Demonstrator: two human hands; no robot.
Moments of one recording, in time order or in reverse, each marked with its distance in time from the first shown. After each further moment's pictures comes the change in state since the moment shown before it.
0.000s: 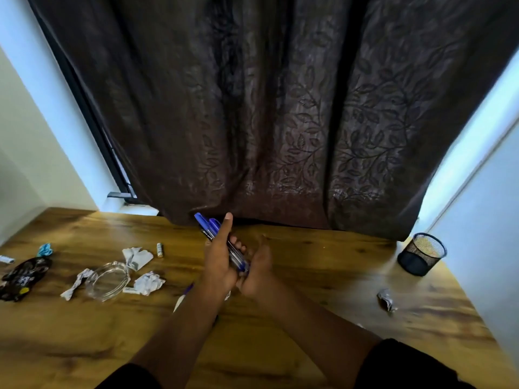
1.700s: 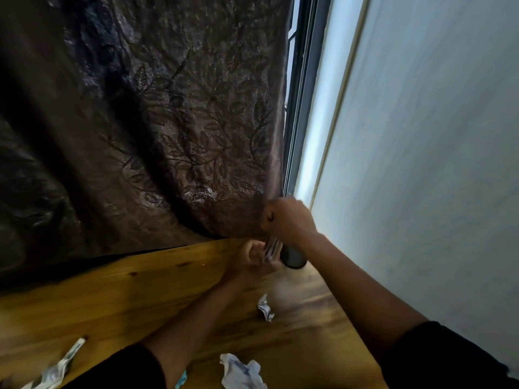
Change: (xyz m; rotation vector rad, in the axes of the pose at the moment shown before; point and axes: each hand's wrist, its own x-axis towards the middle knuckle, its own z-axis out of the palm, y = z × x) left_hand 0.036 -0.280 0.215 1.187 -0.577 0.019; right_hand -0.070 -0.340 -0.229 -1.968 0.605 -0.988
